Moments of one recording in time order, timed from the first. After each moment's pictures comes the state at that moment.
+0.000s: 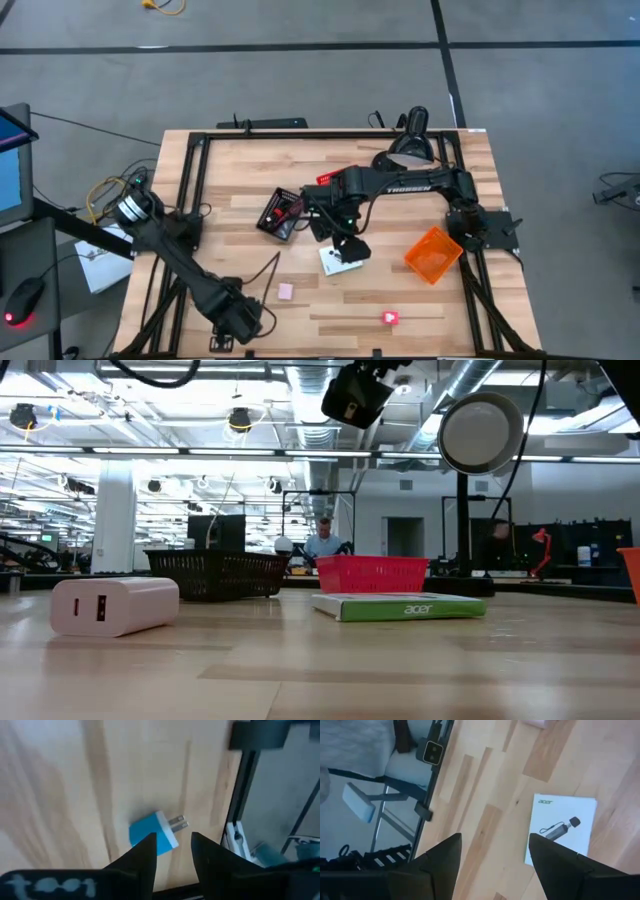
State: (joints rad) left arm -0.79 1.77 1.25 -0.96 0.31 -0.77; right arm 0.06 2.07 2.05 -1.40 -0.59 -0.29
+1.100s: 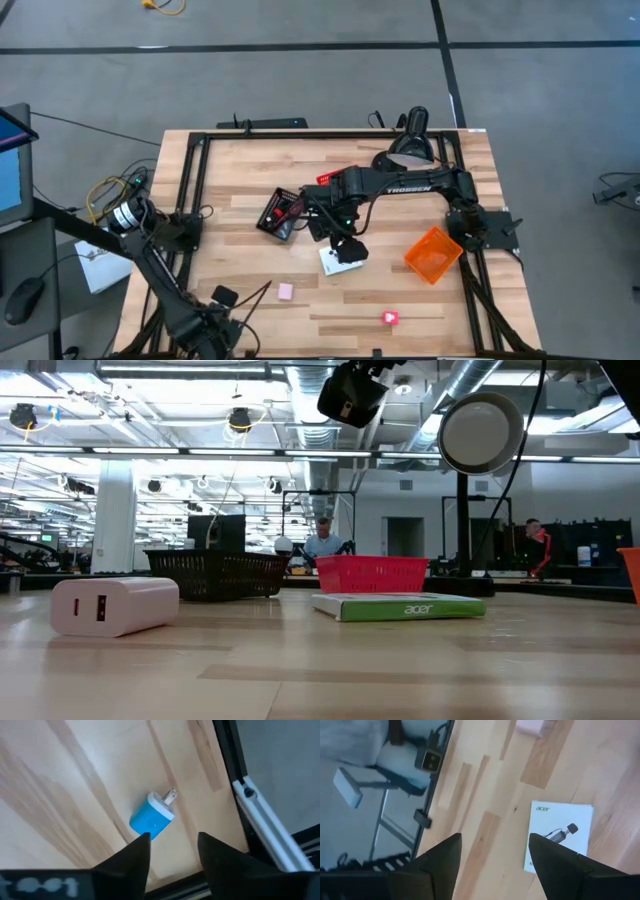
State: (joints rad) left arm -0.98 1.78 1.38 -1.13 0.11 -0.54; right arm 0.07 2.07 2.05 -1.36 -0.59 -0.24
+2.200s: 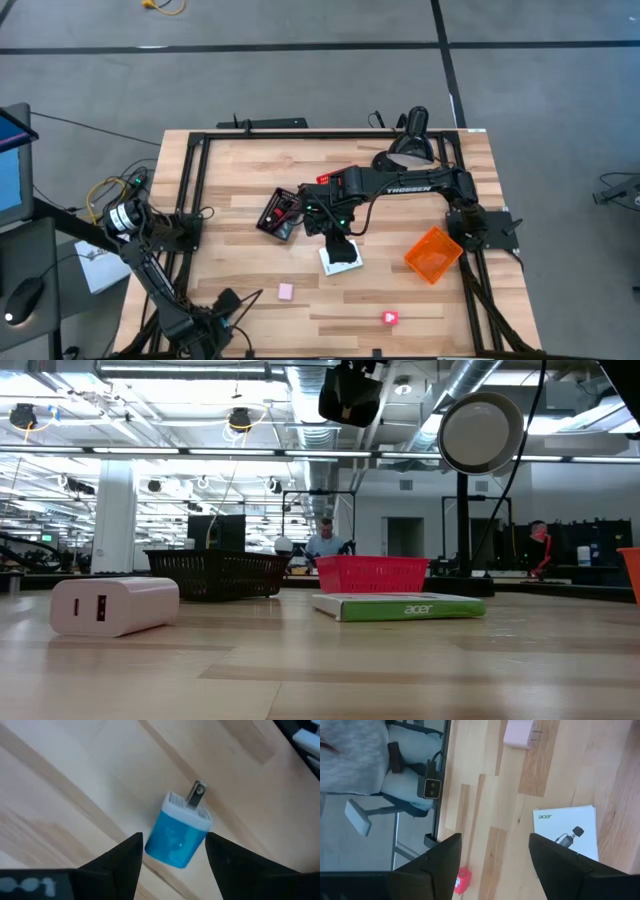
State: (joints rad) left arm -1.07 1.78 1.13 -0.88 -0.06 -0.27; right arm 0.07 2.07 2.05 -1.28 -0.59 -0.02
